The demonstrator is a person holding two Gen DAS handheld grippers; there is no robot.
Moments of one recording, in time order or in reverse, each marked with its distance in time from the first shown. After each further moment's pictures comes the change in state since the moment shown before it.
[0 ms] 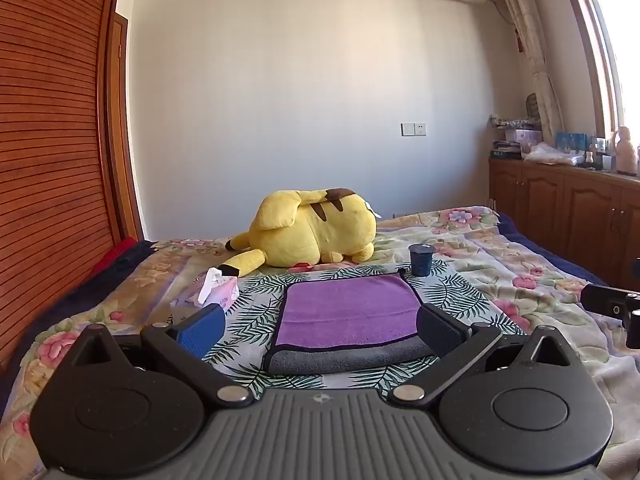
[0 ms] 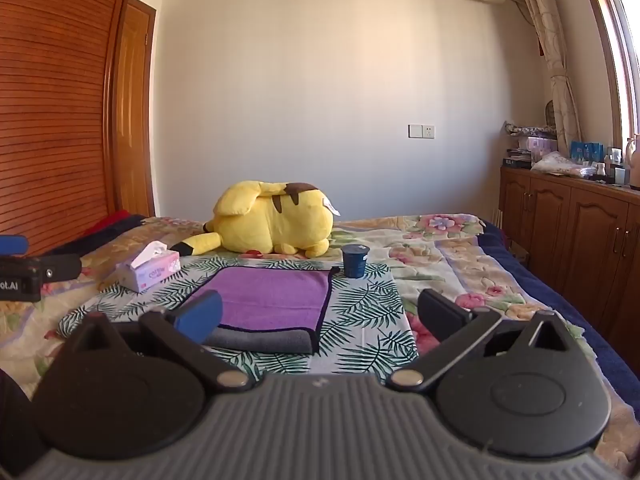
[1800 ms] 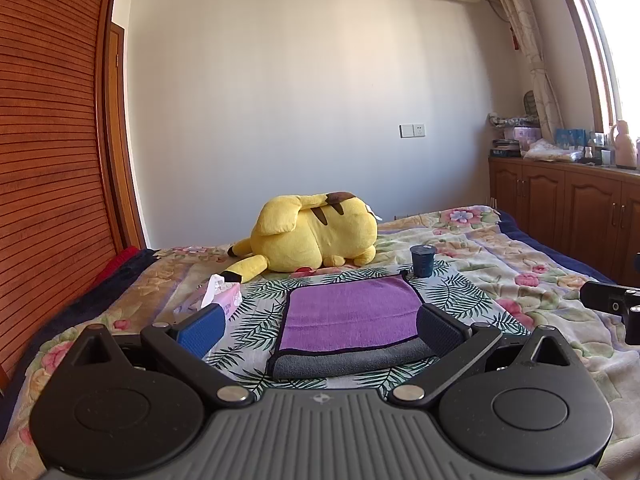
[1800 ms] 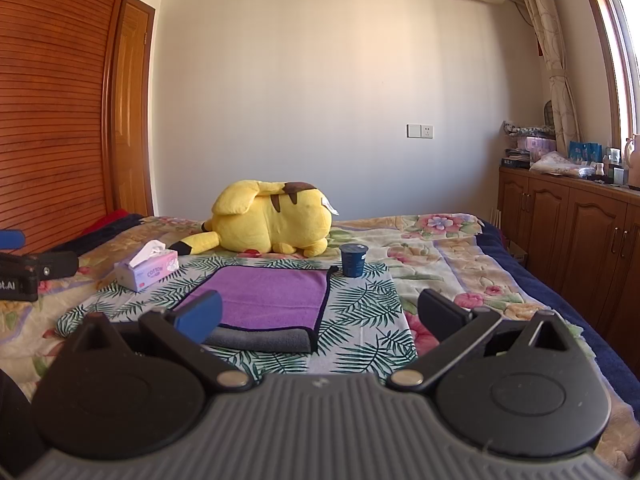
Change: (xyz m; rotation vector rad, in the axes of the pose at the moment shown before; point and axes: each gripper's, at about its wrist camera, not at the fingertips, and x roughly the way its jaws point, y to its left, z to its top) left arm -0.004 0.002 0.007 0.016 -0.008 0.007; right arm 0.000 0.000 -0.001 -0.003 0.001 -0.003
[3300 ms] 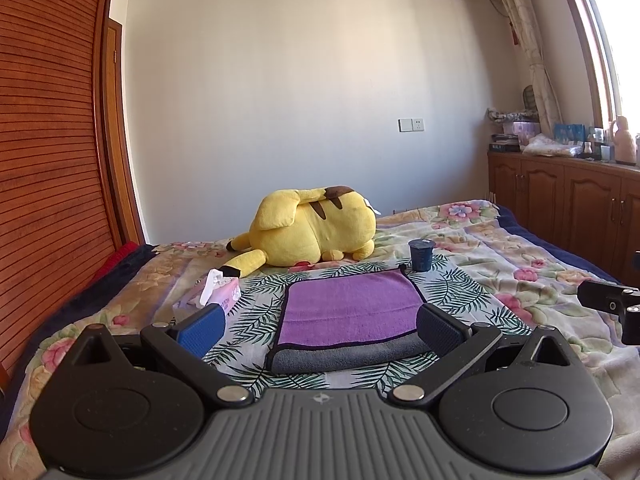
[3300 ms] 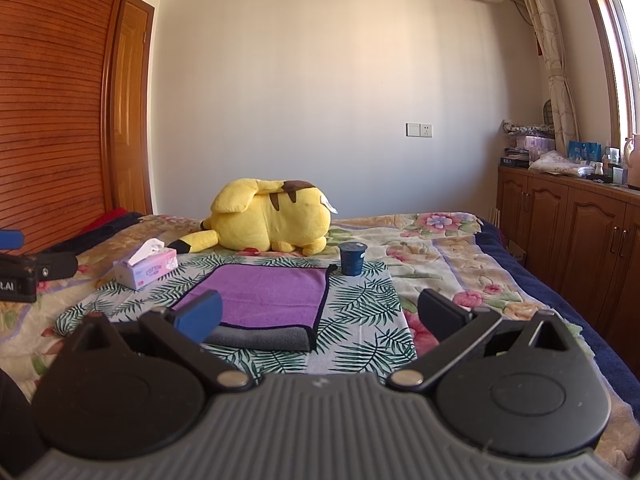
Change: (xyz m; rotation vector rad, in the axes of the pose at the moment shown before) left arm 0.005 -0.001 -0.004 0.011 0.018 -0.004; right arm 0.001 0.000 -0.001 -0.002 0.008 -0.002
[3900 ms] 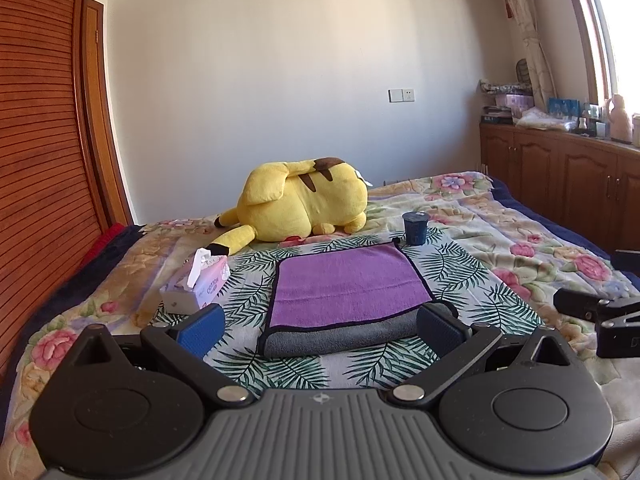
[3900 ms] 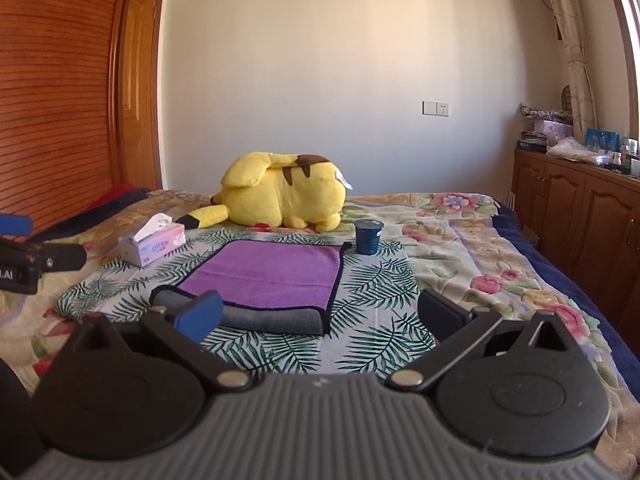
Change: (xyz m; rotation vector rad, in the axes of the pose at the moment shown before) left arm 0.028 0.003 0.005 0.024 0.091 -0.037; right arm 0.028 0.011 -0.003 -0.026 0.081 0.036
